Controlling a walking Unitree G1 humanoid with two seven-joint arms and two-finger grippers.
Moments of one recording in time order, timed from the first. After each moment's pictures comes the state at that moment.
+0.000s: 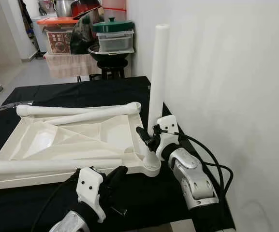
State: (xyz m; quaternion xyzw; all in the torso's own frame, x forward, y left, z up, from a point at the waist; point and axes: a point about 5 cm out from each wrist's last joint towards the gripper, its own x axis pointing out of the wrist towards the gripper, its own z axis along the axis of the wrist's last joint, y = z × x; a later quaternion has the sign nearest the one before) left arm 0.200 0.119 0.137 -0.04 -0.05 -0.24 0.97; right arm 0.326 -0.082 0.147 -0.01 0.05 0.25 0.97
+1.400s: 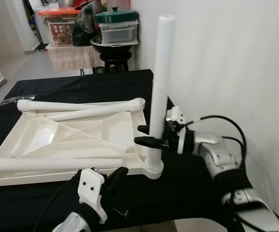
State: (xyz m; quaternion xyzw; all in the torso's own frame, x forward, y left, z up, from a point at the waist) left arm 0.198 0.116 0.134 -0.05 -0.04 -0.24 0.97; right arm 0.344 -0.129 0.179 -0.03 0.01 0.56 0.83
